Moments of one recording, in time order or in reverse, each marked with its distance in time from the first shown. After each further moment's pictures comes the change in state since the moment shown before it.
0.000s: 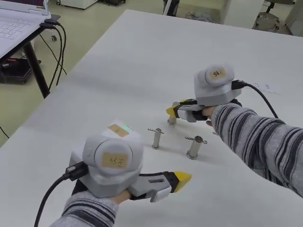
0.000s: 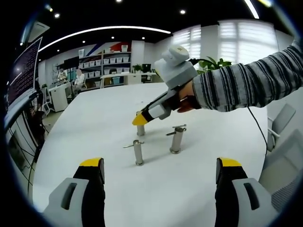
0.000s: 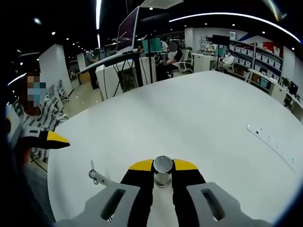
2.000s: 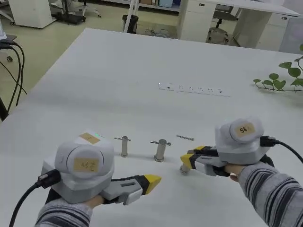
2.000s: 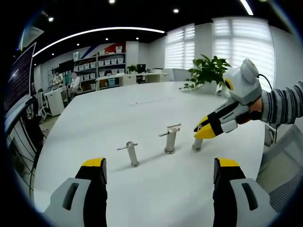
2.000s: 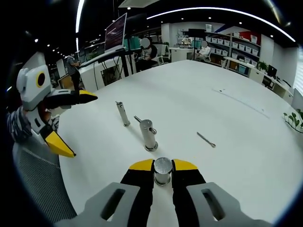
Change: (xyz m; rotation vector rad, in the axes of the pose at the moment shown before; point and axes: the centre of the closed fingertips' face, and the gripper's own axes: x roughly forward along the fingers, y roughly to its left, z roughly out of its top) left arm -0.001 -0.011 0.002 0.041 0.002 -0.031; right arm -0.121 0.026 -0.106 0.129 0.042 -0.169
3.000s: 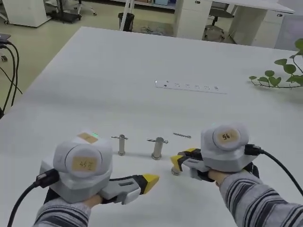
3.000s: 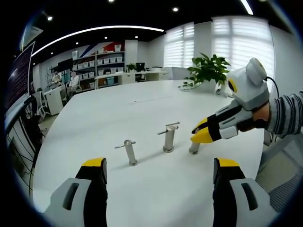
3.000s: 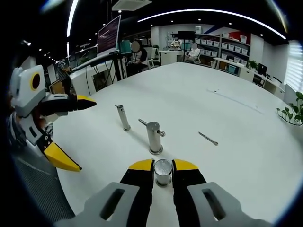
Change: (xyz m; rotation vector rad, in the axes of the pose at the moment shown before) left arm 0.002 -0.002 -0.003 -0.003 0.012 -0.010; right arm -0.001 0.012 0.005 0.048 -0.051 -0.090
